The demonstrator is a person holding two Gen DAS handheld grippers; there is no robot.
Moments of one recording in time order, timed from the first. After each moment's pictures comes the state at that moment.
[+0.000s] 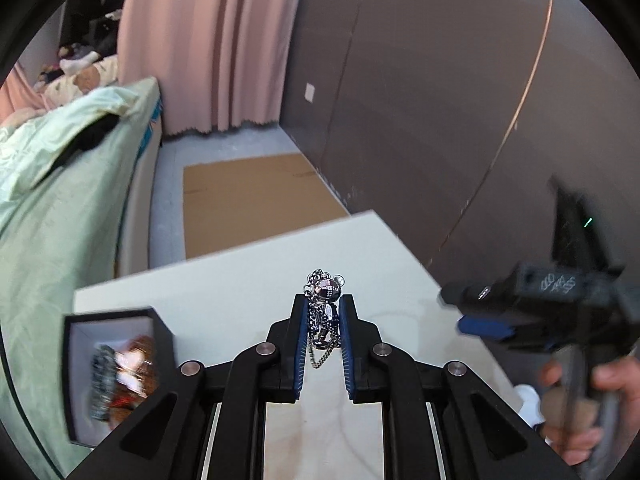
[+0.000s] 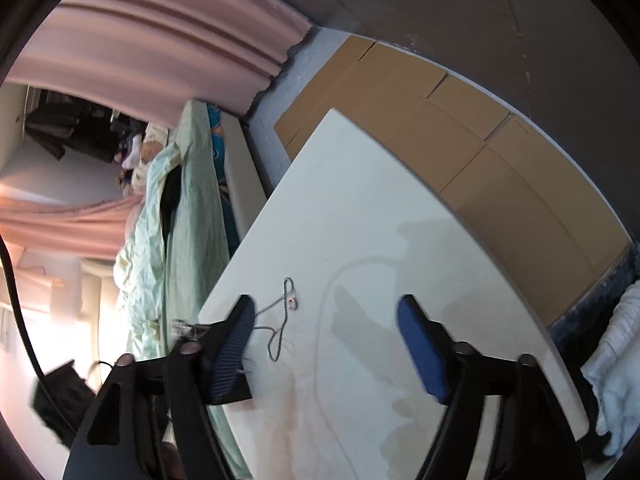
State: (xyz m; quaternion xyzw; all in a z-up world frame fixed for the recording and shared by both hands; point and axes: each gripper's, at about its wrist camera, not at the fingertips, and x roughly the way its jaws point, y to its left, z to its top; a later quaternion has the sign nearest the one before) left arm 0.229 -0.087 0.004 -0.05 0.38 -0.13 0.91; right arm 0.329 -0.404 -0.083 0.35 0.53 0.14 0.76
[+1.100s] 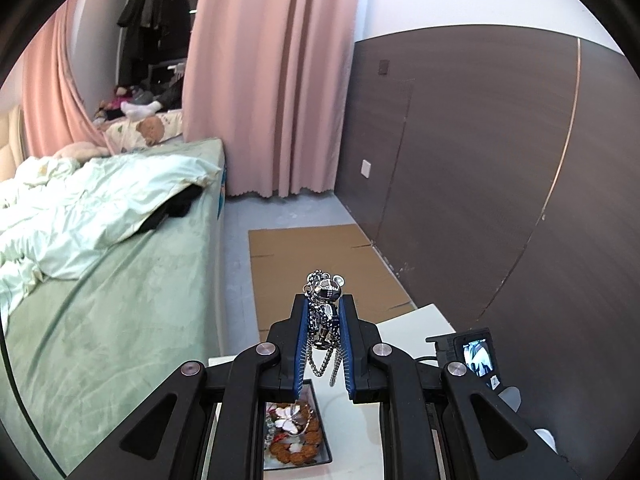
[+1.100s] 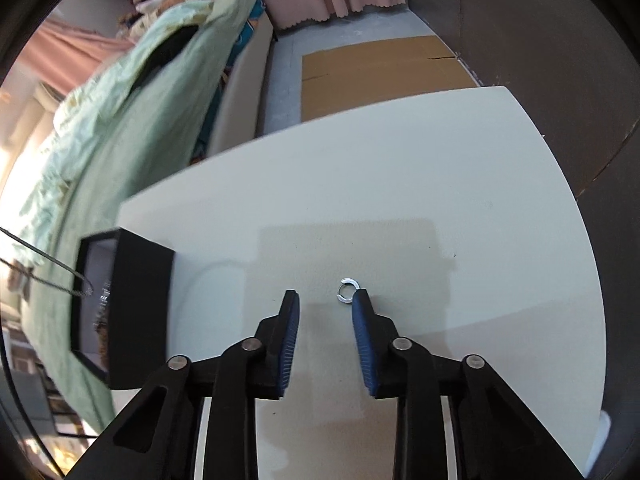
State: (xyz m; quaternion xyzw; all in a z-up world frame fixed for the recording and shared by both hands) left arm 0.196 0.023 0.115 -0.06 0.29 -0.04 0.95; right arm 0.357 -0.258 -0.105 0.03 0.58 0.18 0.79
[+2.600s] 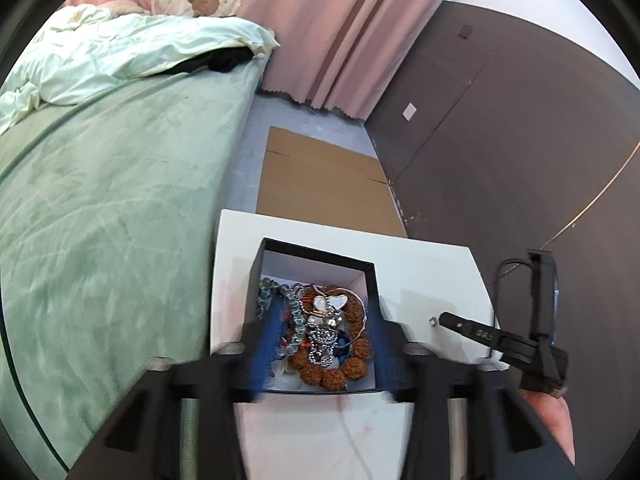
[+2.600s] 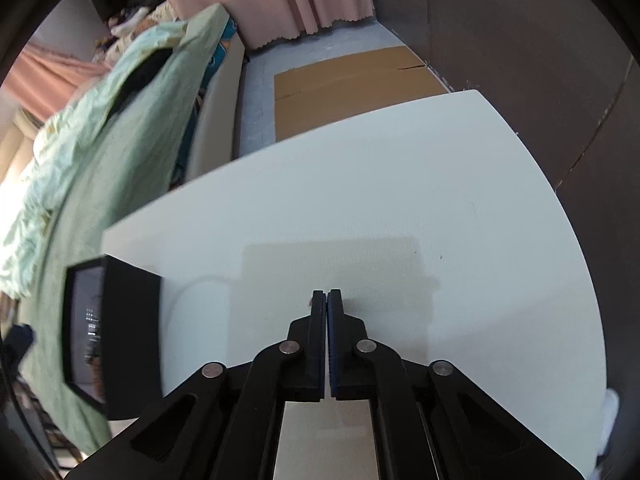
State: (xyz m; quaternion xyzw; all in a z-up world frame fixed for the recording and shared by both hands) left arm 0.182 0.092 -0.015 -0.22 0.41 -0.02 0.89; right arm 0.351 -0.261 -0.092 0.07 0.55 0.13 0.82
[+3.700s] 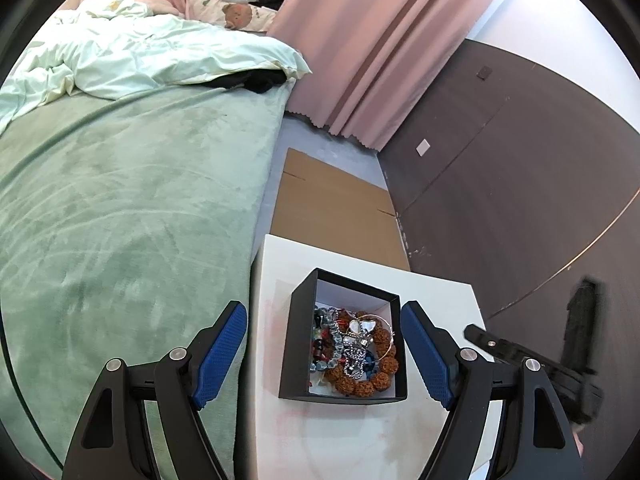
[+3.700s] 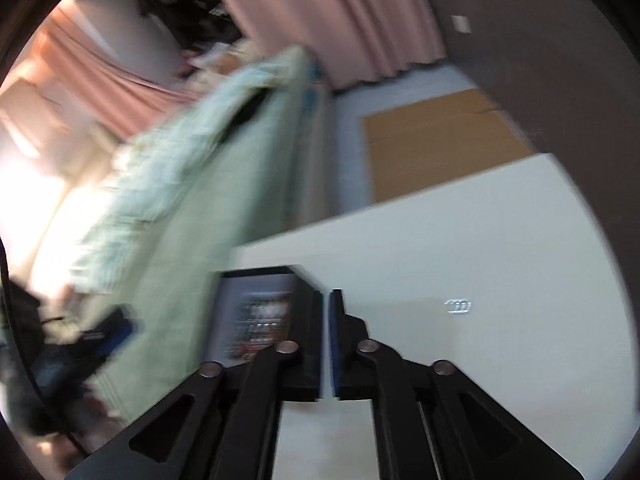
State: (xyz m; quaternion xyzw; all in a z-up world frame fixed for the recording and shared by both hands) left arm 0.163 0.138 -0.003 -0.27 0.37 0.00 0.89; right arm 0.302 -0.218 -0.024 0.10 0.48 0.22 0.84
